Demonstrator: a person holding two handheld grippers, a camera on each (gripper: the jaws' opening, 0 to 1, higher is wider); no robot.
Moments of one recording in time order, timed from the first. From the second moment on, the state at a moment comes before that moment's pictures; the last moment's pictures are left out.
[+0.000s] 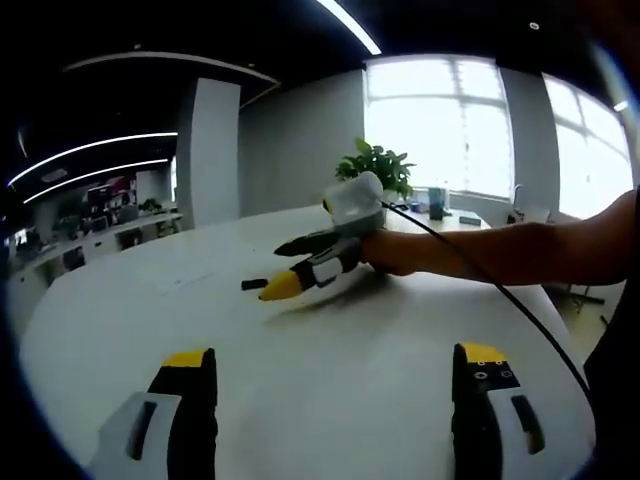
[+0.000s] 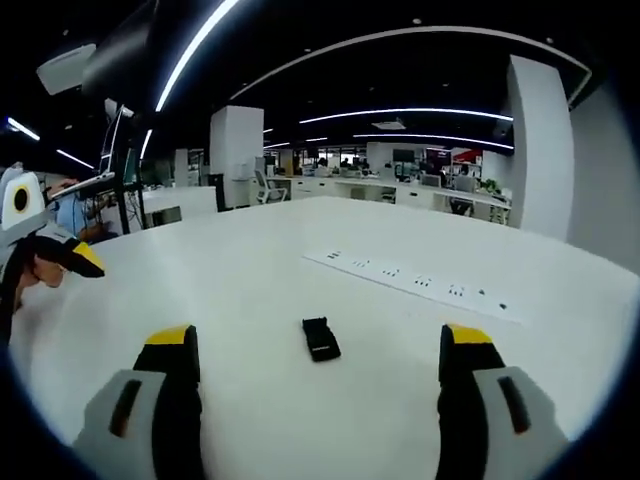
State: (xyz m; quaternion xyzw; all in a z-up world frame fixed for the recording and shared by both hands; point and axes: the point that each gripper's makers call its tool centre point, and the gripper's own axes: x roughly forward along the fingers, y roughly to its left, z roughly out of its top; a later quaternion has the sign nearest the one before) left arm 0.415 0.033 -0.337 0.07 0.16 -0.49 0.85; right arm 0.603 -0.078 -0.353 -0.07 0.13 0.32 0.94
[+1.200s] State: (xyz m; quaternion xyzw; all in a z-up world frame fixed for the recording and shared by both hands) left arm 0.416 0.032 -0.338 0.07 0.16 -0.49 0.85; right arm 0.535 -0.084 -0.345 -0.07 0.12 0.29 0.95
